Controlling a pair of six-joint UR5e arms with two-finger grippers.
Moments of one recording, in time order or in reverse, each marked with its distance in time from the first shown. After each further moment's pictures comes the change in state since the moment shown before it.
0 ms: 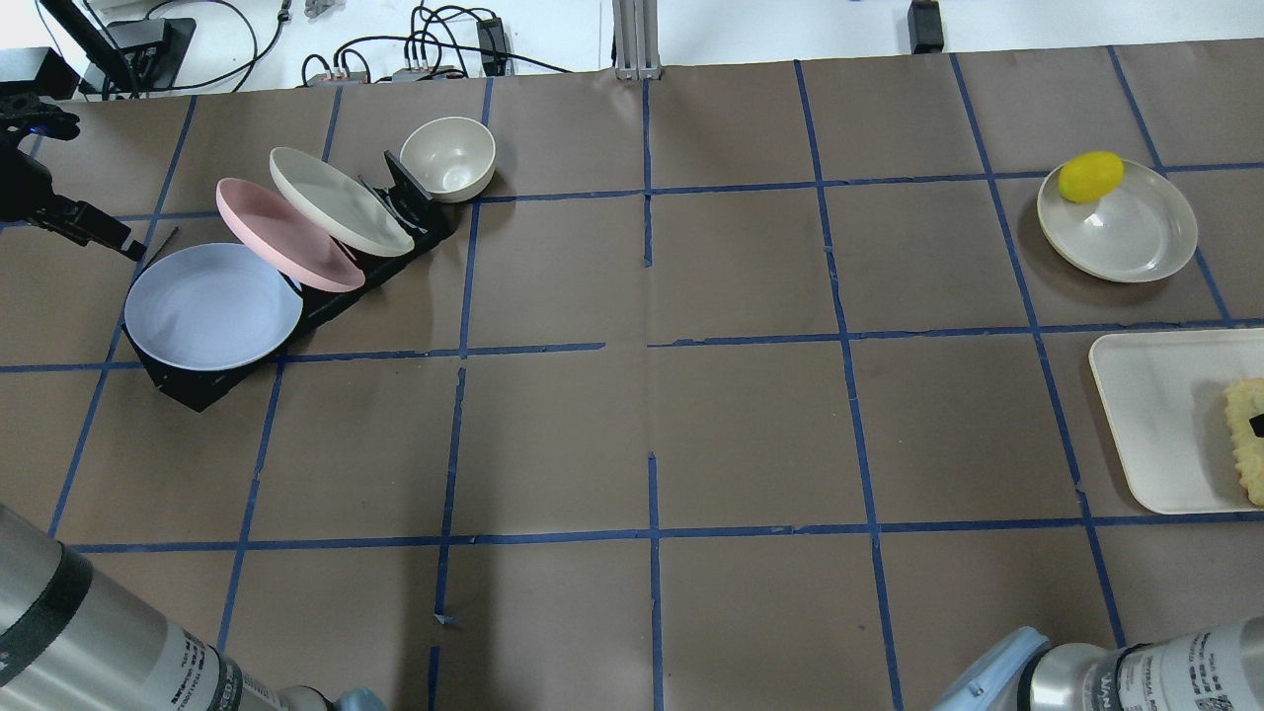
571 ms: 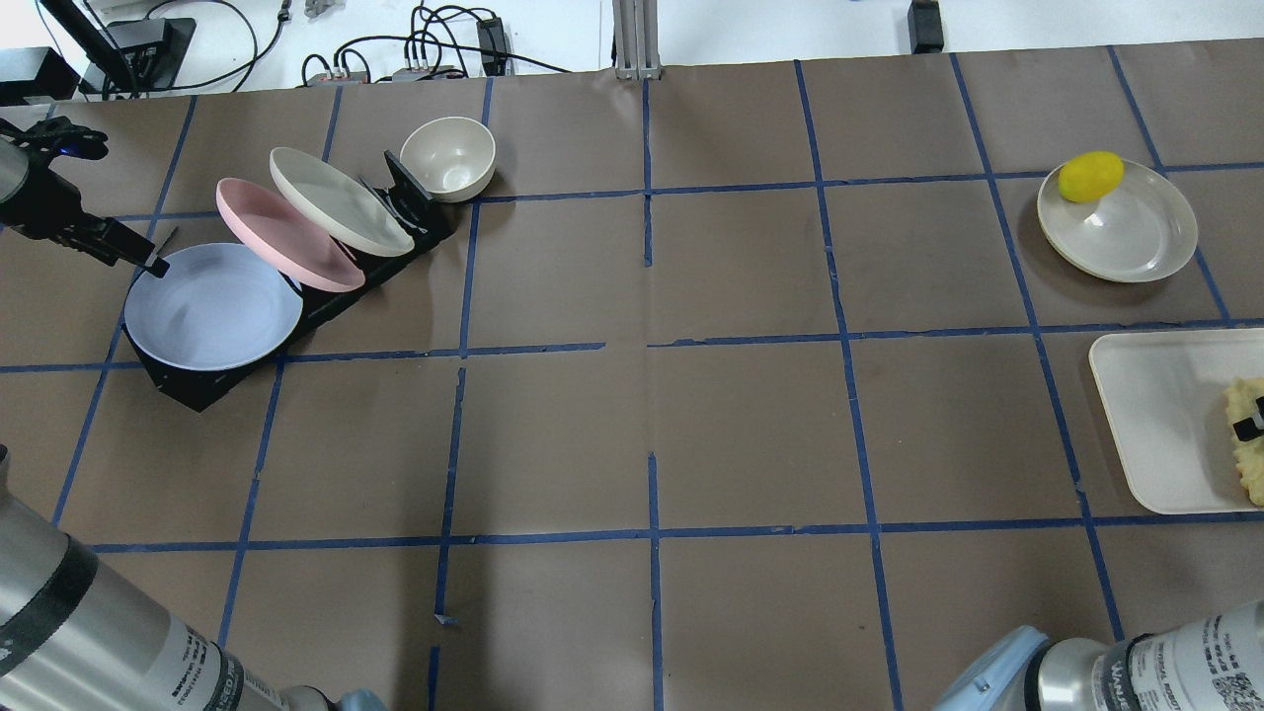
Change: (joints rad) left arm -0.004 -0.026 -0.022 -0.013 0.002 -0.019; right arm 0.000 0.077 -0.027 -0.013 0.006 0.000
